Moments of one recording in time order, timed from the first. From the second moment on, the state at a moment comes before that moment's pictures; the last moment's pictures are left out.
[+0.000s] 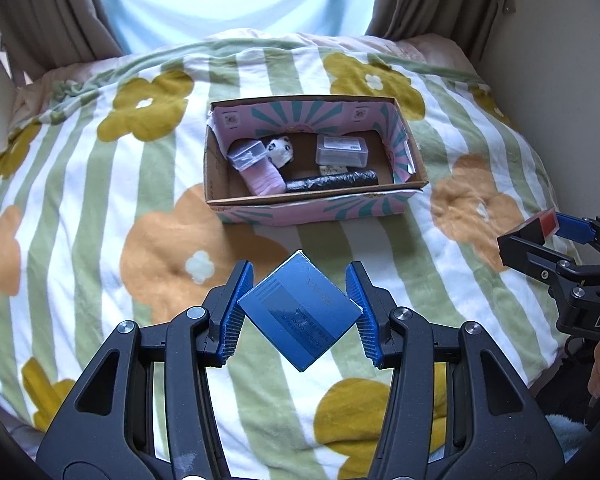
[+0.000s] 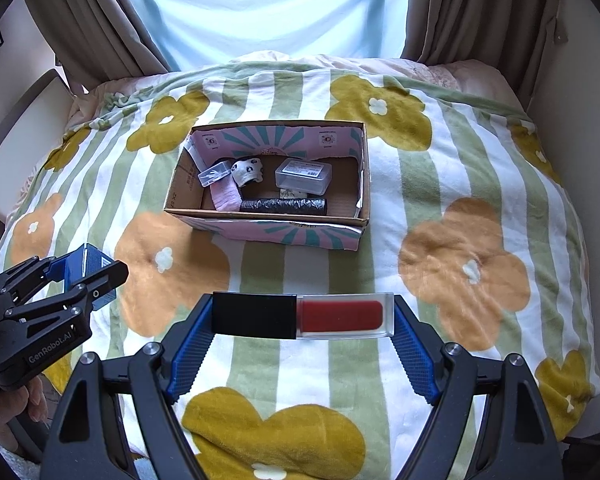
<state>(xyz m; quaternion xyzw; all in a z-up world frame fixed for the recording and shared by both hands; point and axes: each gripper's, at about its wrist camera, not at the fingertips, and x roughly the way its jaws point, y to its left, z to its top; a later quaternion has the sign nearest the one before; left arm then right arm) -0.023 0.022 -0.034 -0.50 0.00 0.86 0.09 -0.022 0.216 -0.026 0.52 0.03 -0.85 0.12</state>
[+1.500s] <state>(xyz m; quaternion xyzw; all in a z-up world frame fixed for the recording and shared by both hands) -0.348 0.039 -0.208 -0.60 -0.04 0.80 0.08 -0.258 0.145 -0.189 0.61 -0.01 -0.78 0.09</state>
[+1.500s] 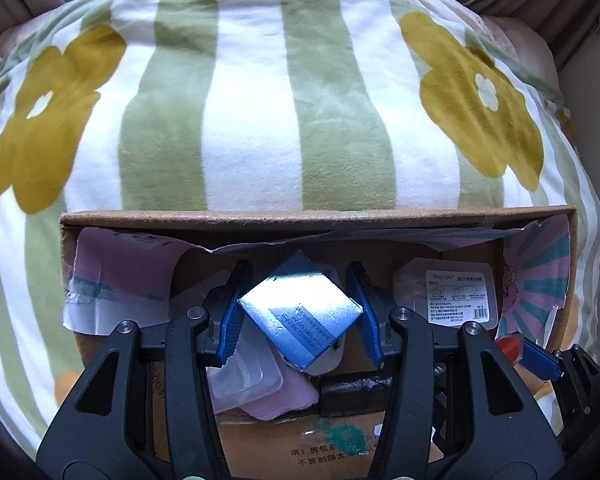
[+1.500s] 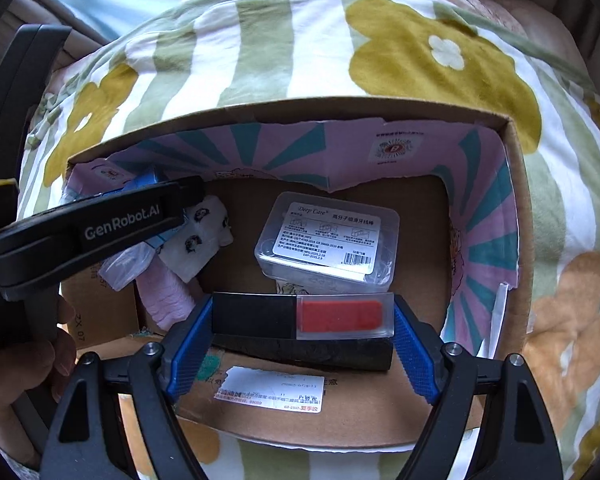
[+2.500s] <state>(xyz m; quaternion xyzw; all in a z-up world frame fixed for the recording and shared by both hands) -0.331 0.041 -0.142 -0.57 -0.04 0.82 0.08 -0.236 0.171 -0.141 0.59 -0.02 -0.81 0.03</state>
